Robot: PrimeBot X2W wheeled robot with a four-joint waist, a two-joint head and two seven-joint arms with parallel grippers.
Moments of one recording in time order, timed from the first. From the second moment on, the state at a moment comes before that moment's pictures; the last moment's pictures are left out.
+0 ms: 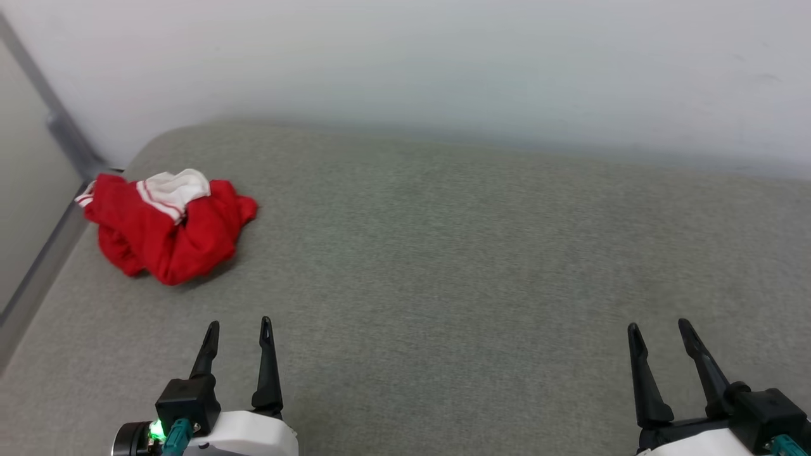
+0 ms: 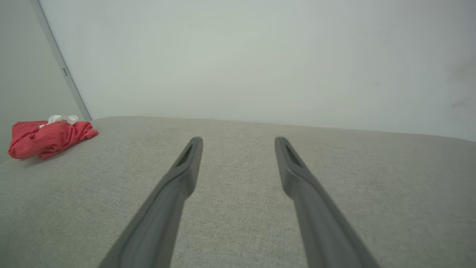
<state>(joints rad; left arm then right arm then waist) 0.02 0.05 -0.05 0.13 -0.14 0.07 -0.26 0.10 -0.05 -0.03 0.04 0.12 0.13 -0.26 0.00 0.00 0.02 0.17</state>
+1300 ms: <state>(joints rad) 0.03 0.05 -0.02 0.15 -0.19 0.08 -0.26 0.10 -0.05 0.03 0.03 0.09 0.13 -0.26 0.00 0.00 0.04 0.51</state>
